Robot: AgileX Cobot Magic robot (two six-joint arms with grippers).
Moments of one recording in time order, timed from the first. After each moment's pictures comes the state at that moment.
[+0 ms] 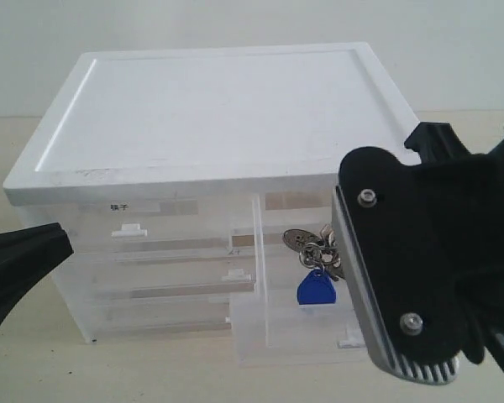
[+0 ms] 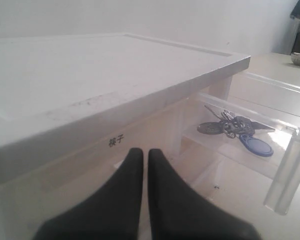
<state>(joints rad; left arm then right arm) 0.01 0.94 -0.05 1.01 -1.04 -0.68 0.97 1.10 -0.96 -0.07 1.12 -0.80</state>
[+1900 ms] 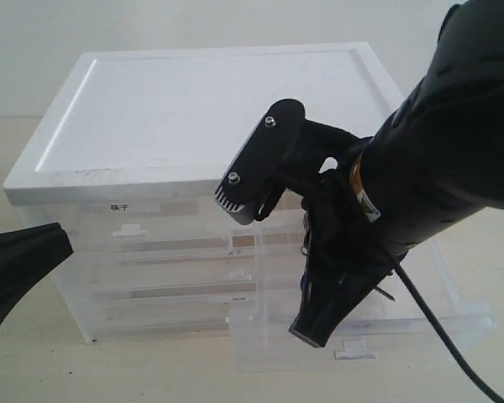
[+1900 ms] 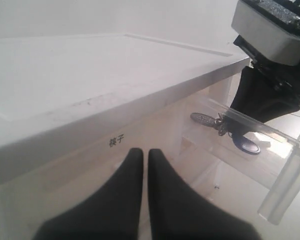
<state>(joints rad) 0.01 0.94 -0.05 1.01 -1.04 -0.68 0.98 1.39 -1.00 -0.37 0.88 0.05</state>
